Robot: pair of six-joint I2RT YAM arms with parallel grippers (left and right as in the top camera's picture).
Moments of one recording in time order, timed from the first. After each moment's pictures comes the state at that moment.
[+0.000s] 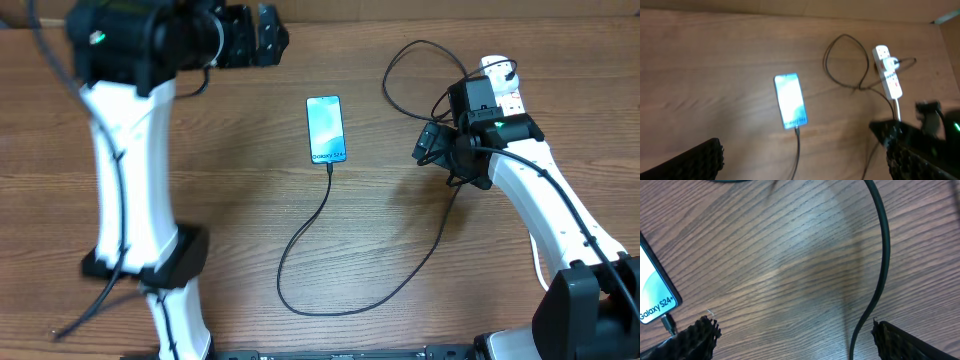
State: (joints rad) left arm -0.20 2.04 2.86 -1.69 0.24 -0.25; right arm 0.17 1.63 1.25 -0.89 0.06 0.62
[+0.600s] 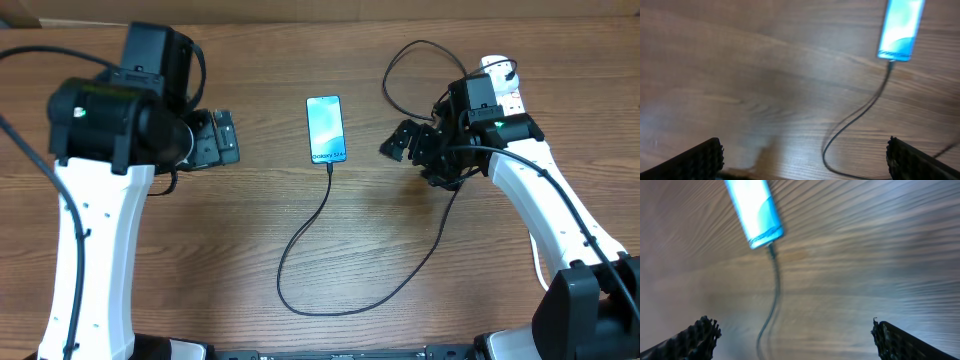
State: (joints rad) left arm -0.20 1.57 1.99 -1.69 -0.11 -0.44; right arm 0.17 1.63 1.26 -0.85 -0.46 0.57
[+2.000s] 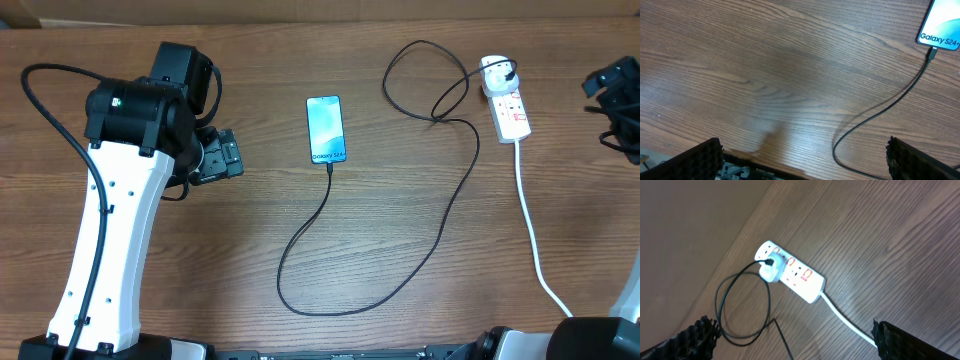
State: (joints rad) left arm -0.20 1.58 1.81 -1.66 -0.14 -0.50; right arm -0.45 1.52 1.63 -0.98 -0.10 0.56
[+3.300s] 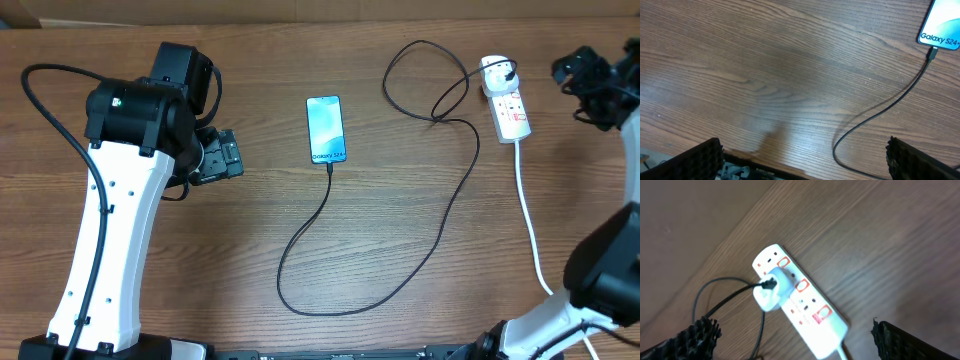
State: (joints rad) left arm -0.20 1.58 1.81 -1.66 -0.14 -0.50; right arm -0.43 1.90 1.63 -0.62 -0.25 0.40
